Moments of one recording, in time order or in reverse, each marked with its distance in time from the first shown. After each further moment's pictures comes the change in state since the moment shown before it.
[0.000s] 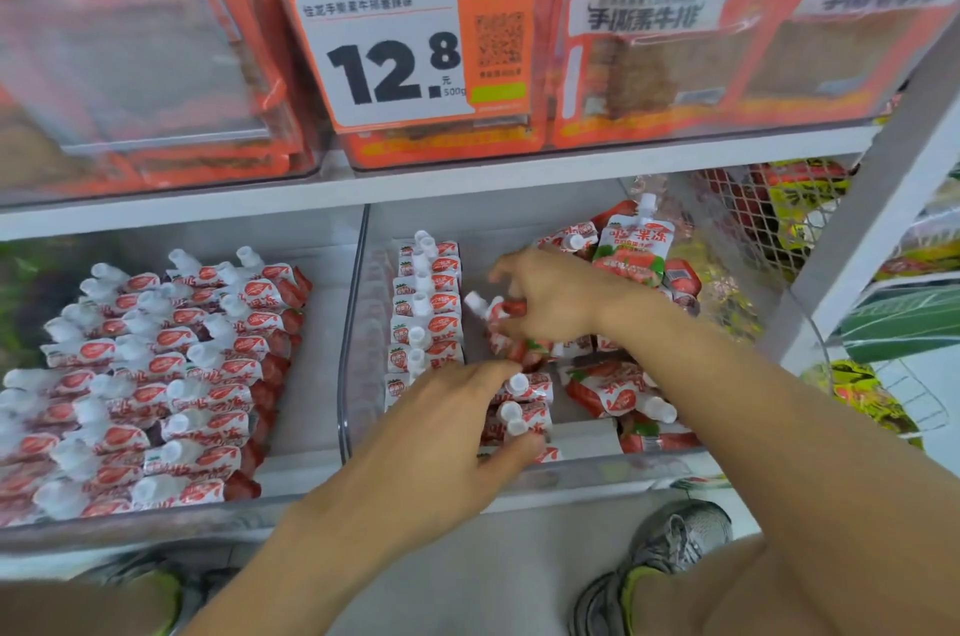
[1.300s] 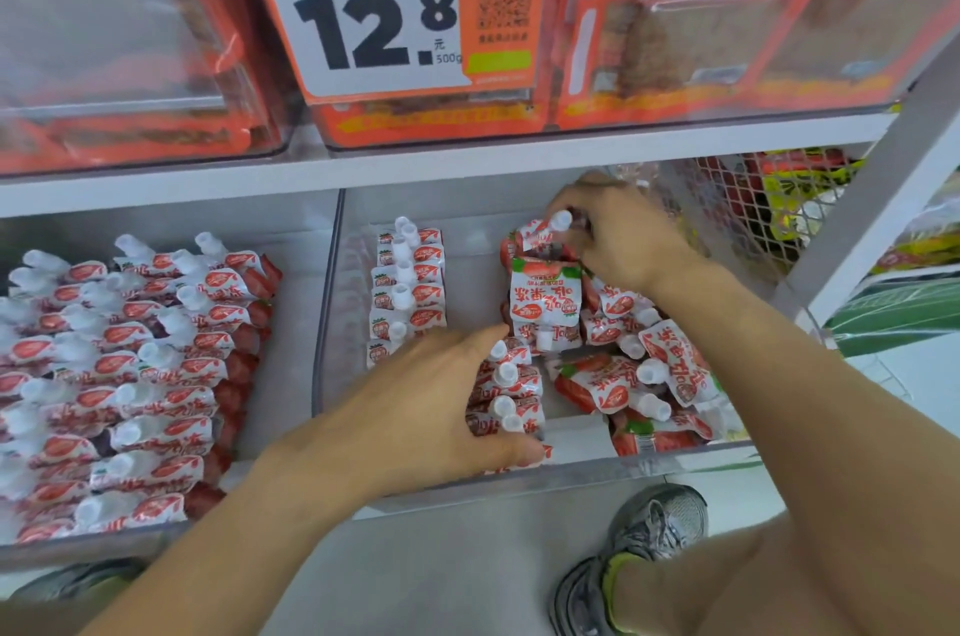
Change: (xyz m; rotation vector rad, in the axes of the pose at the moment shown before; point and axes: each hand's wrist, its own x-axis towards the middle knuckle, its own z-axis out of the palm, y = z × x) left_hand 0.029 -0.006 -0.019 0.018 -0.157 0.053; right_hand -0.005 0.060 -0.022 -0.104 0.413 0.102
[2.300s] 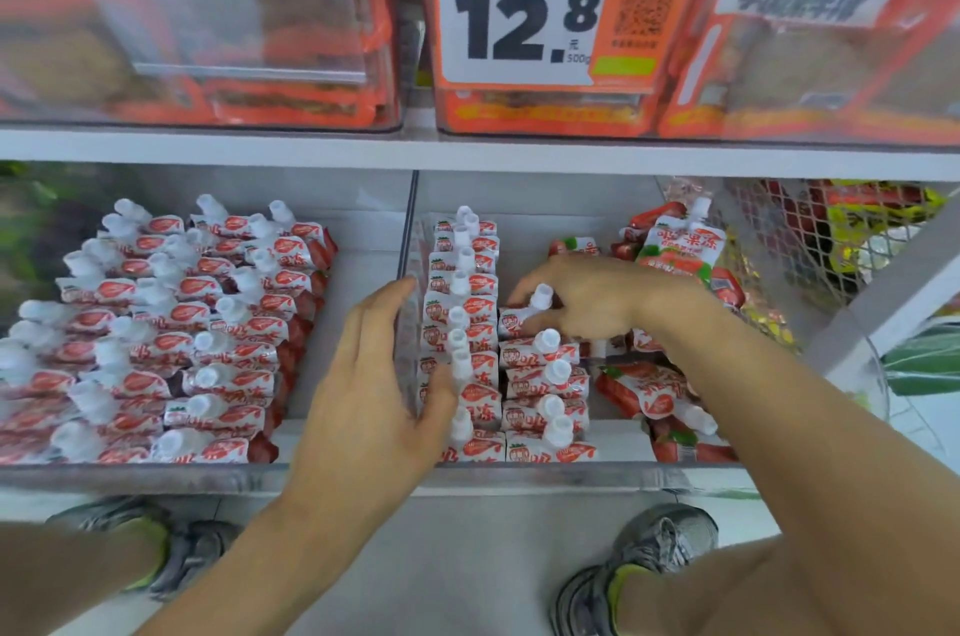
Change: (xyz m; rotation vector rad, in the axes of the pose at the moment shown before) left_hand -0.057 -0.029 0.018 -0.204 0.689 -0.301; right_hand -0.001 -0.077 0.011 0.060 -0.670 -0.168
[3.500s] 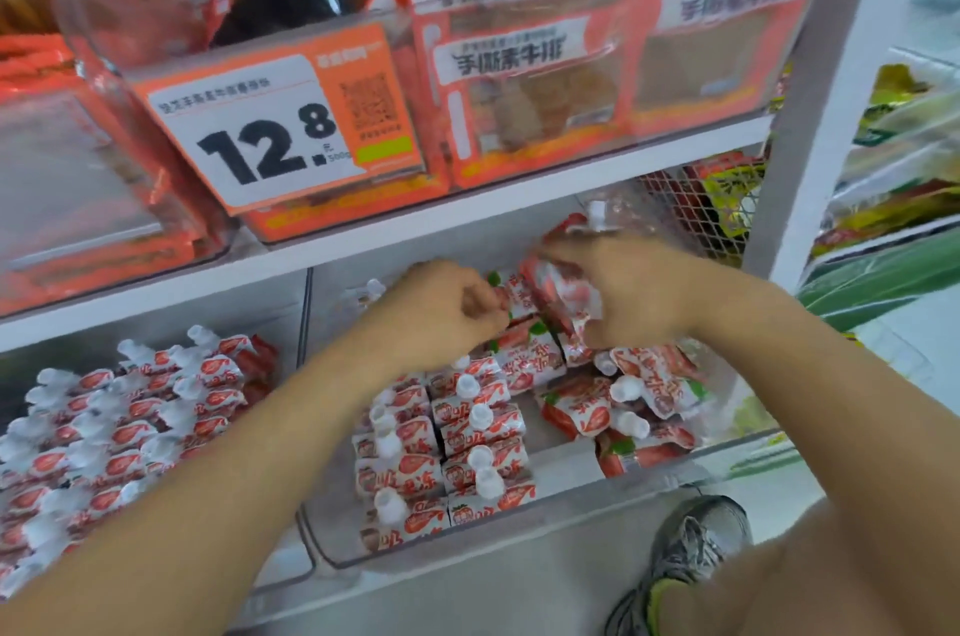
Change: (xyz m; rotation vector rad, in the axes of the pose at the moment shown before) left_hand 0.129 0.085 0.060 0.229 -0.677 0.134; right_hand -0.094 0.058 -0.020 -0.030 0.402 0.110
